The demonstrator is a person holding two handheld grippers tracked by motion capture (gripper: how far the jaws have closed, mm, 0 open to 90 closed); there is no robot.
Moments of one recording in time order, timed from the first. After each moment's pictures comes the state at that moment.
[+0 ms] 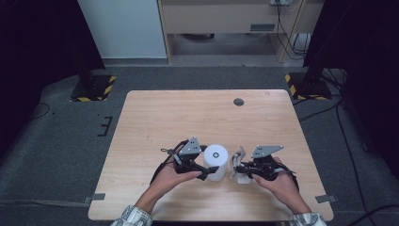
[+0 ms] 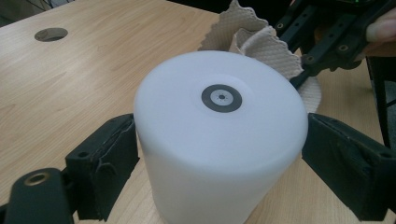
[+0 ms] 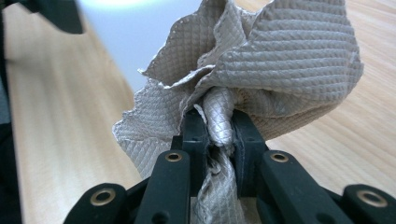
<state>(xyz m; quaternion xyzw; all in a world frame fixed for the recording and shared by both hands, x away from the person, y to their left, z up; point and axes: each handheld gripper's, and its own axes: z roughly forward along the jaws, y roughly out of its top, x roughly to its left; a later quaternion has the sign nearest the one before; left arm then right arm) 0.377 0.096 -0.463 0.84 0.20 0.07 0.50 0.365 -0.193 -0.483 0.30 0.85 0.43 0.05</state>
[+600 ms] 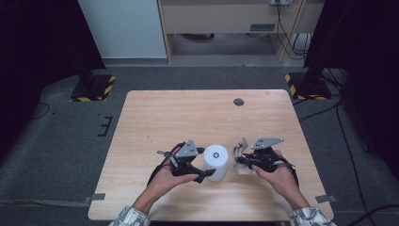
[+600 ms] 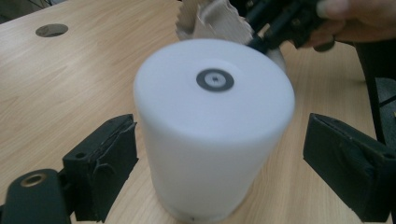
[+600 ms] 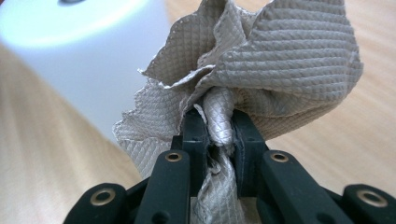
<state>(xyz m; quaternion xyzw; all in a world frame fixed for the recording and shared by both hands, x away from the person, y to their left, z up) 0.366 0.111 -0.464 0.84 0.20 0.07 0.49 0.387 -0.195 -0.477 0.32 0.85 0.42 0.08</state>
